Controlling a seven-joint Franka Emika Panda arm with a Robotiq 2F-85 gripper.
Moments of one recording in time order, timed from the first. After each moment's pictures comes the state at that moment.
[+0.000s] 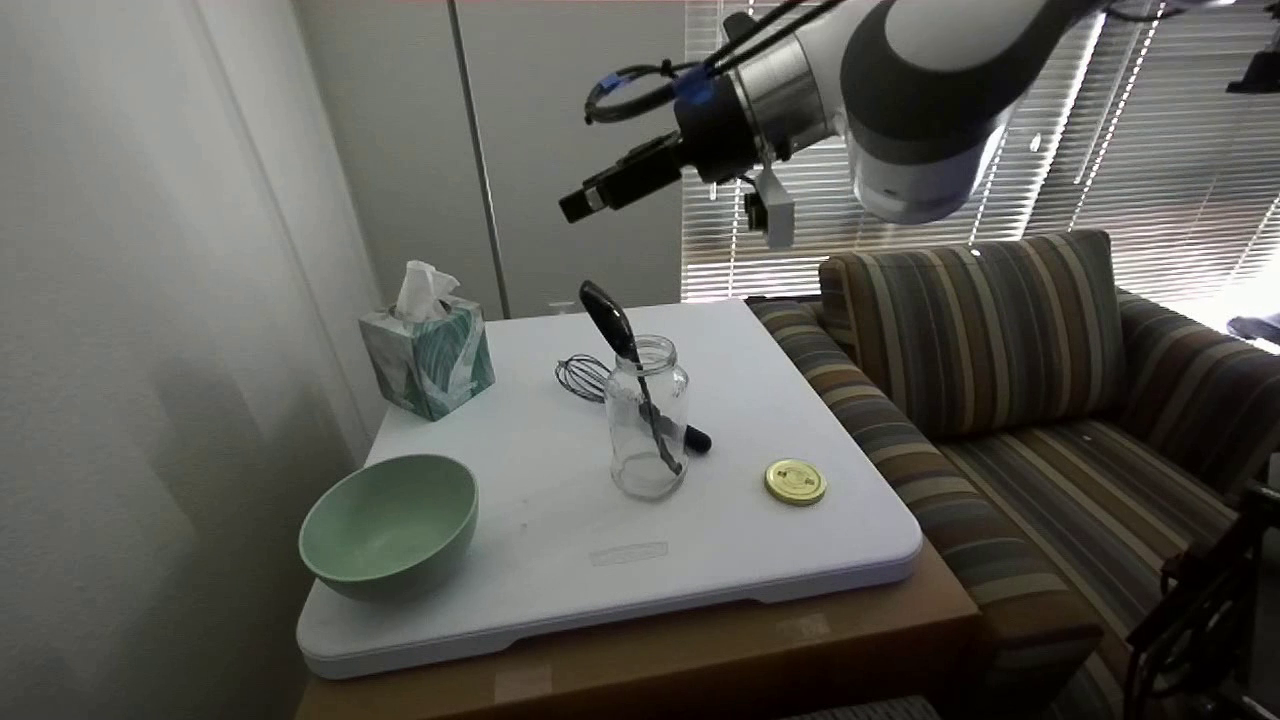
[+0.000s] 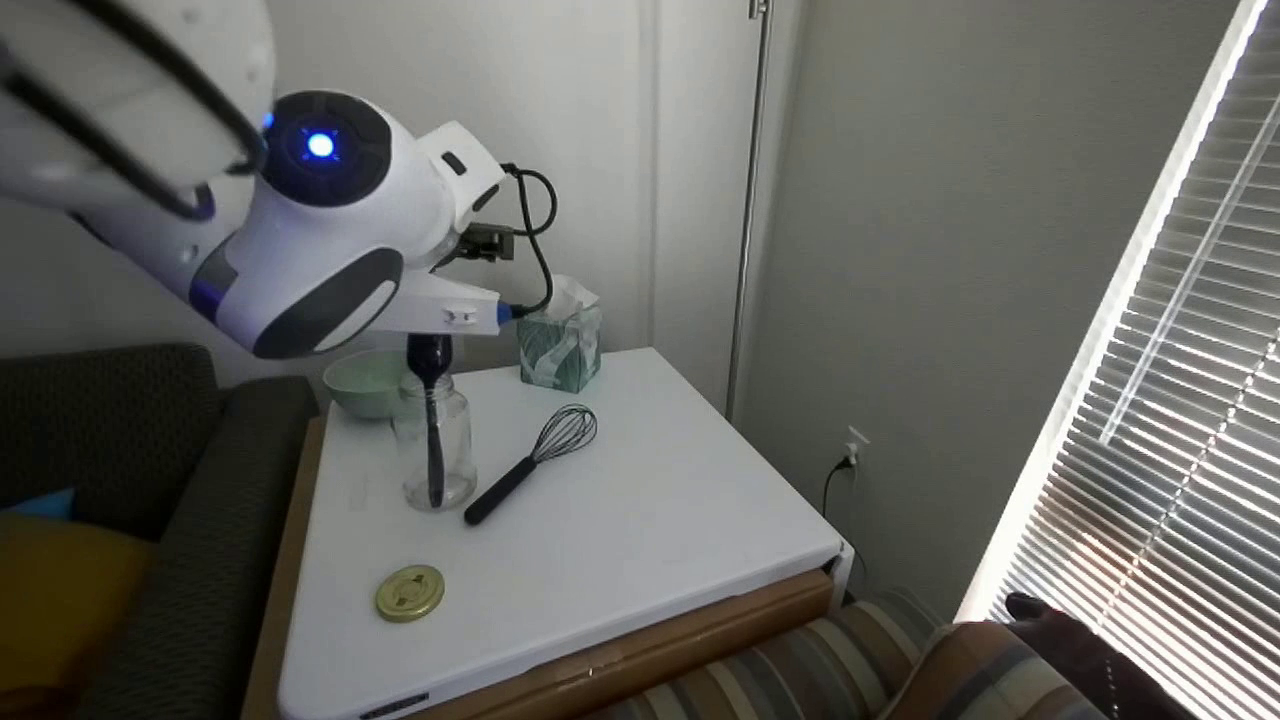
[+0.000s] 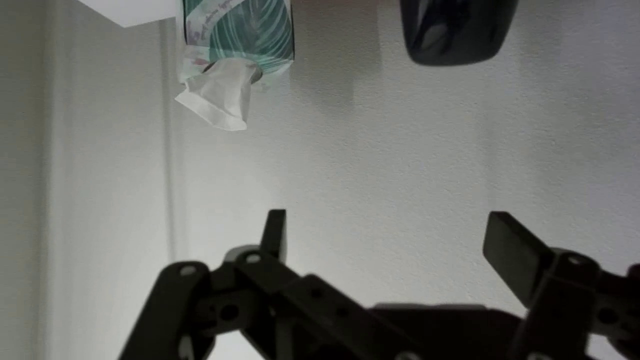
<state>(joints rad) -0.89 1.02 1.11 -2.11 -0.37 3.46 -0.72</state>
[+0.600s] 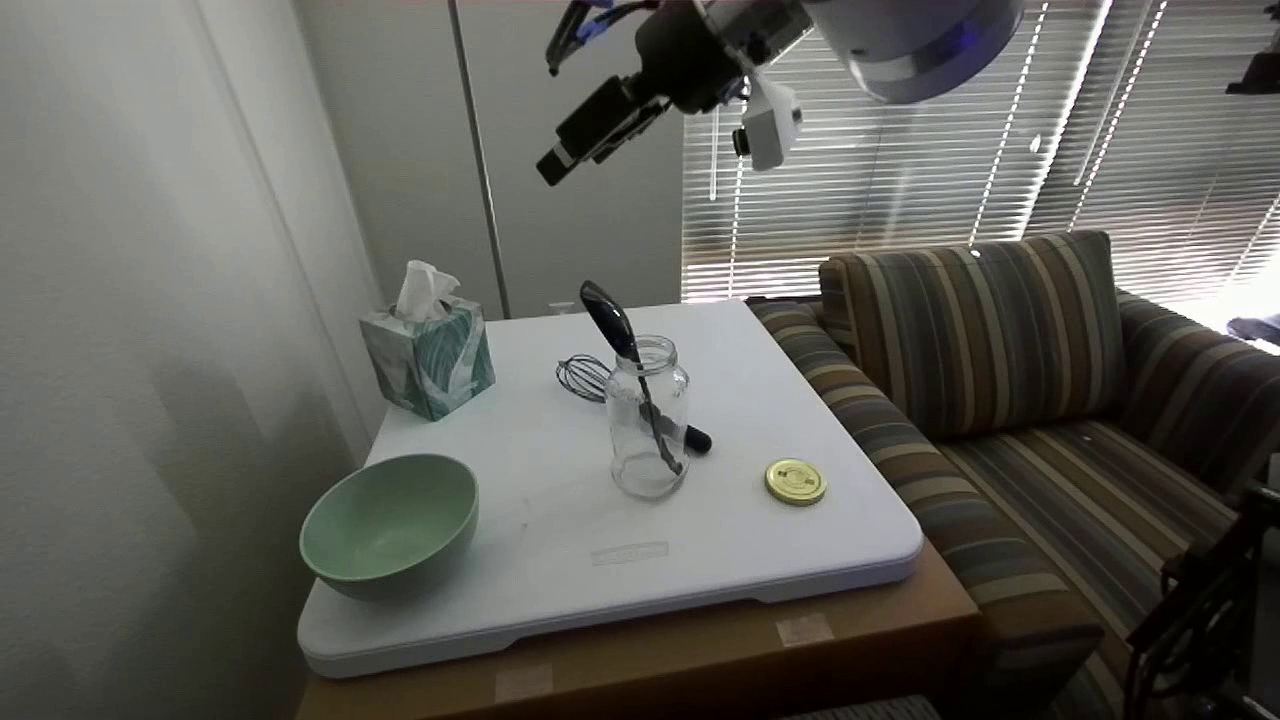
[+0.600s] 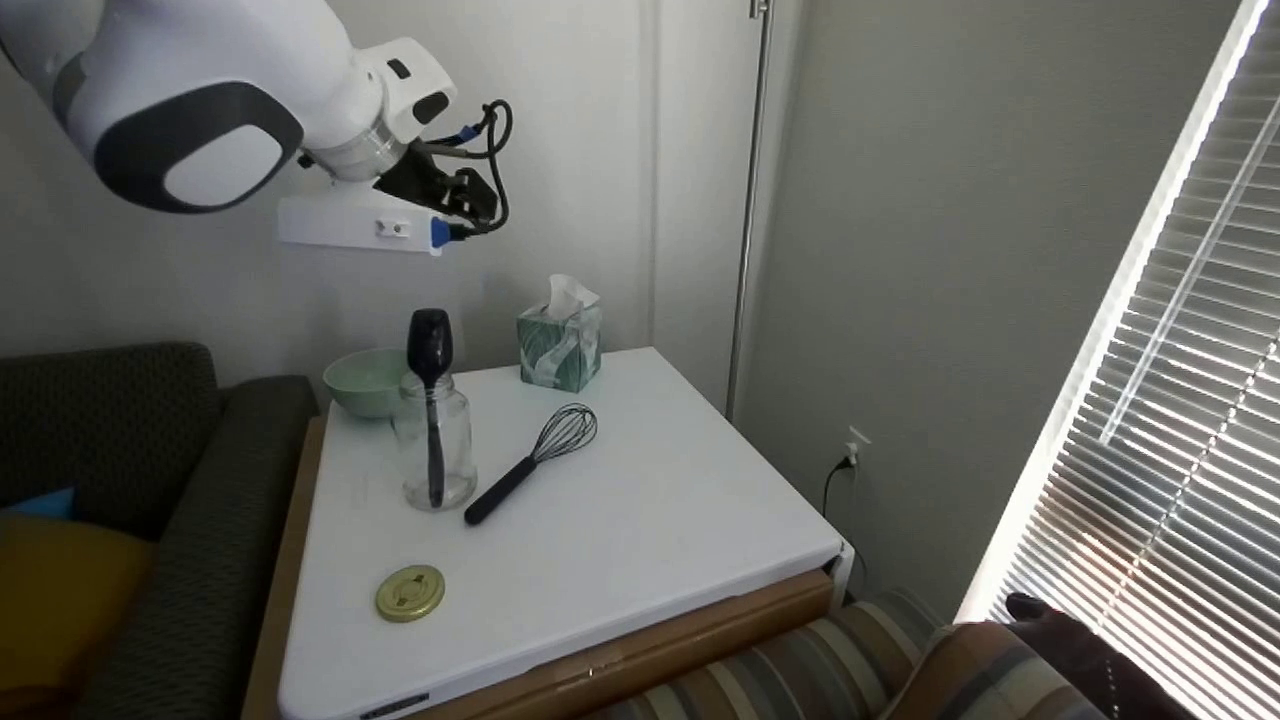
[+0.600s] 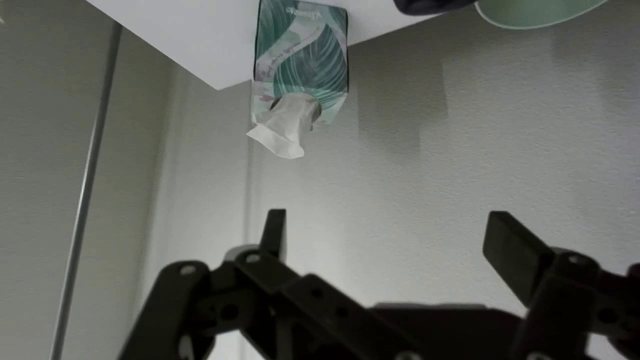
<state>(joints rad) -0.51 0.51 0.85 -2.12 0.33 3.39 -0.77</state>
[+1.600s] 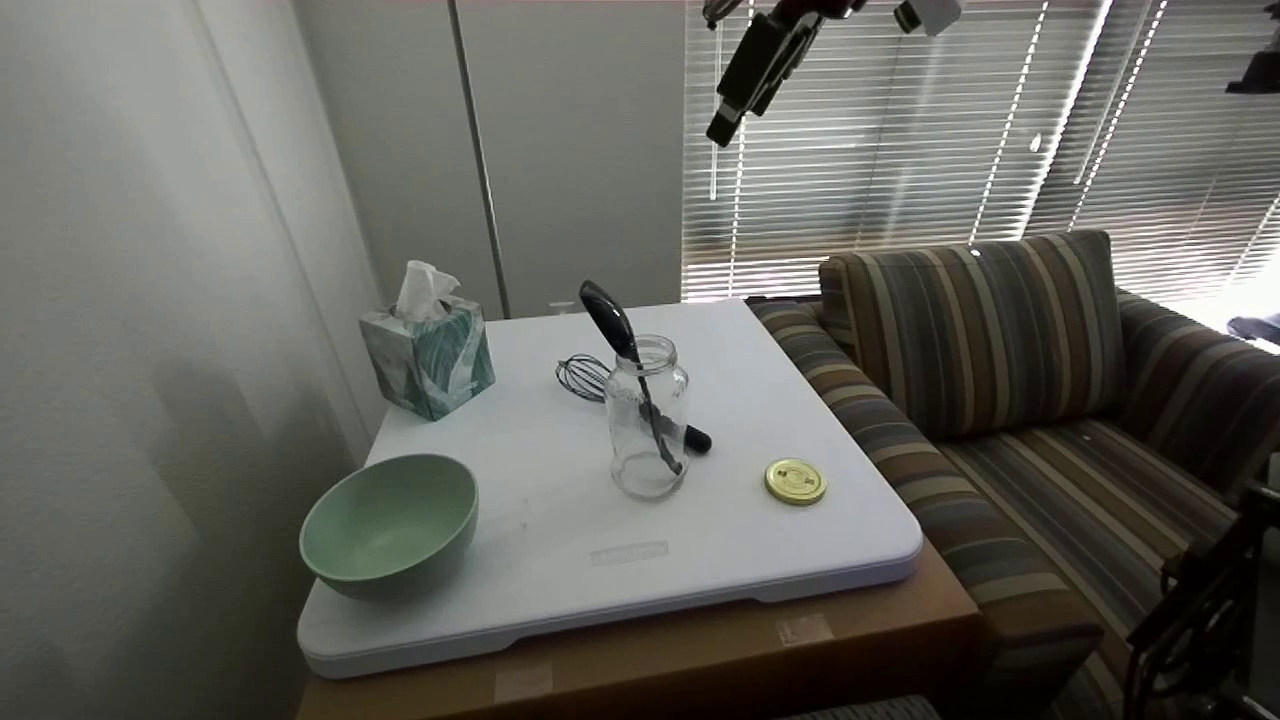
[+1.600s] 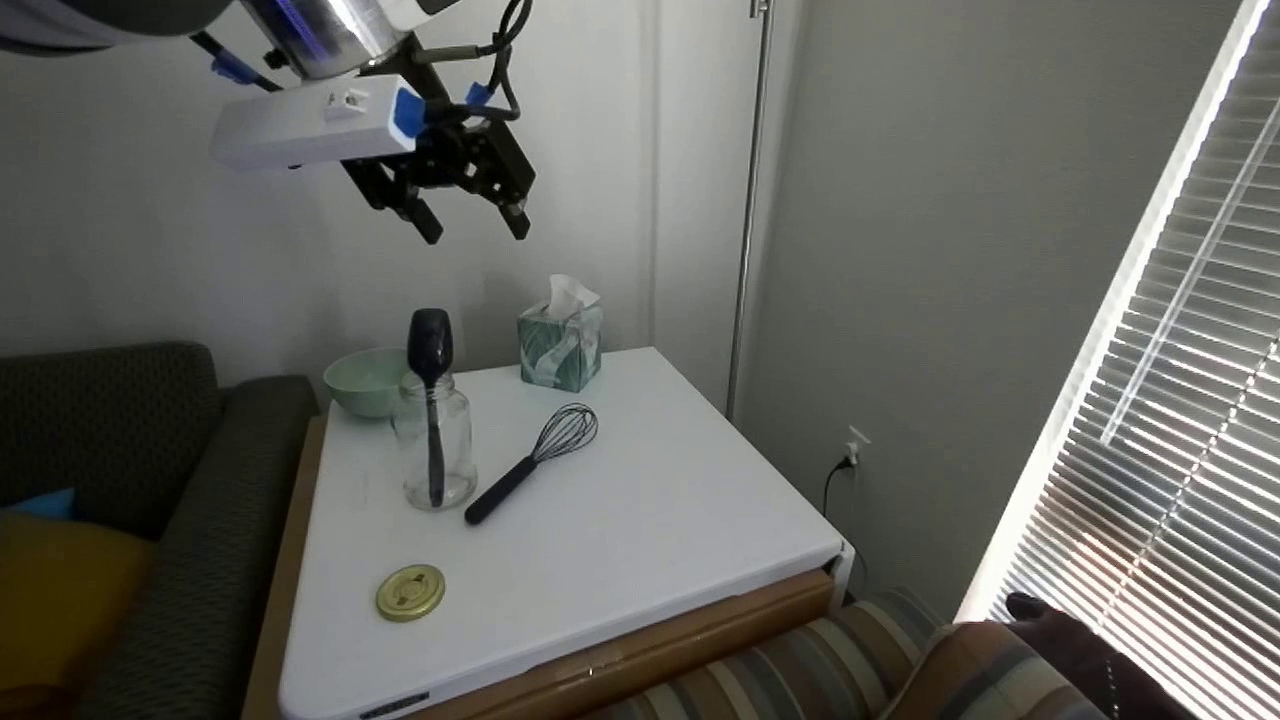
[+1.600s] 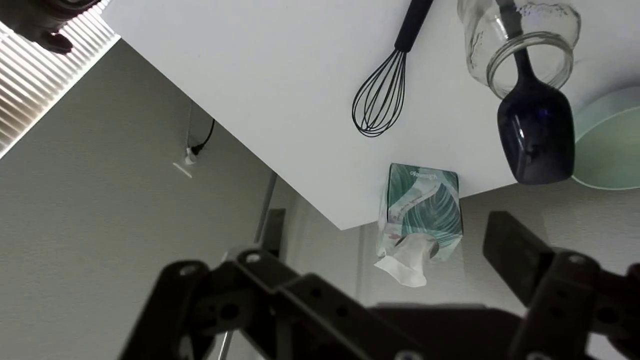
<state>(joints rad) 0.00 0.07 0.07 -2.26 -0.07 2.90 -0.25</state>
